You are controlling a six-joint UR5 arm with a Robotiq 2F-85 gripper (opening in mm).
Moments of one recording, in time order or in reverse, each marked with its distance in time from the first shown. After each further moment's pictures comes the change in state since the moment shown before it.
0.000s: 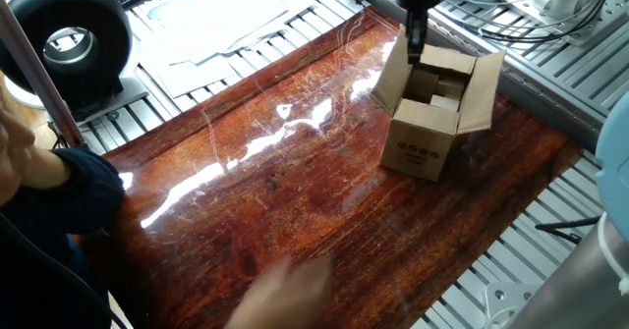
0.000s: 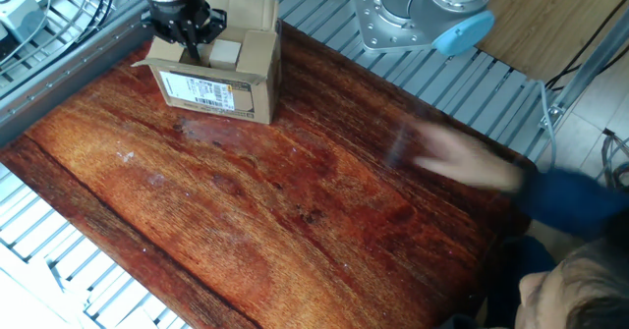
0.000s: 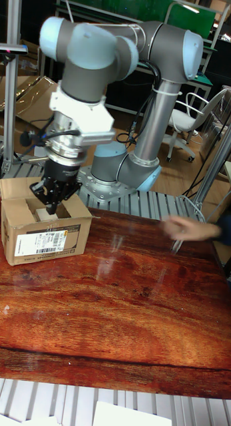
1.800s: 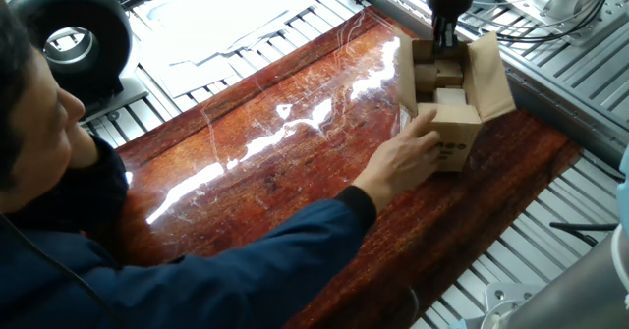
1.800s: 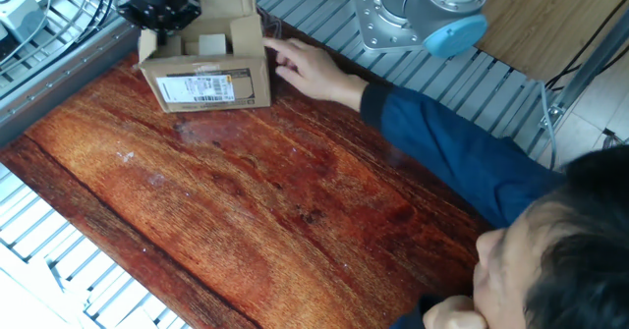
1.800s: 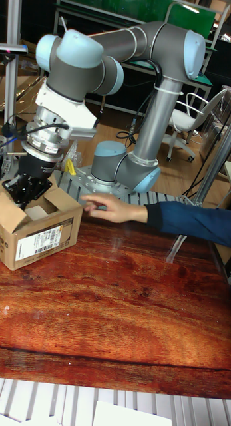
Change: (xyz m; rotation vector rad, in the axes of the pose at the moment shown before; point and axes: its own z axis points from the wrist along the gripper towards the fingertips) arm 0.028 -0.072 0.006 0.259 -0.005 -0.208
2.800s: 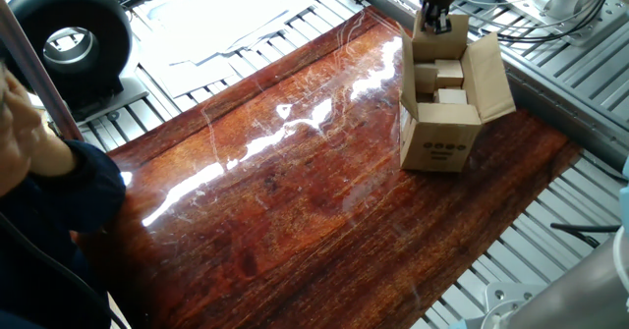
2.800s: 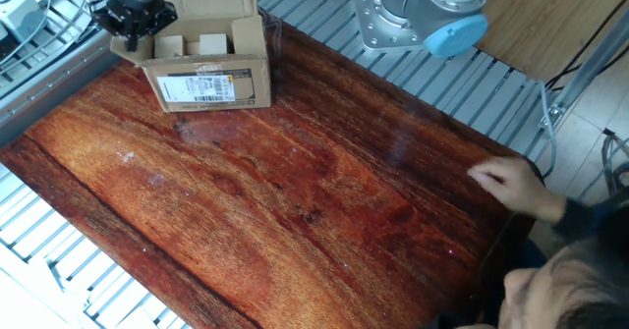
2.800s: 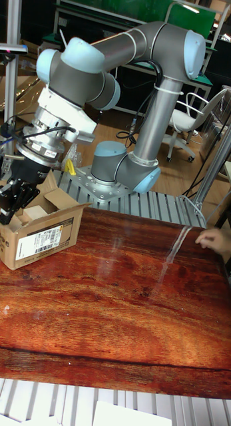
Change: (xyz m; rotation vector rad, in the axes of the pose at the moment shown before) arm -0.016 -0.038 0.014 0.156 -0.055 -0.132
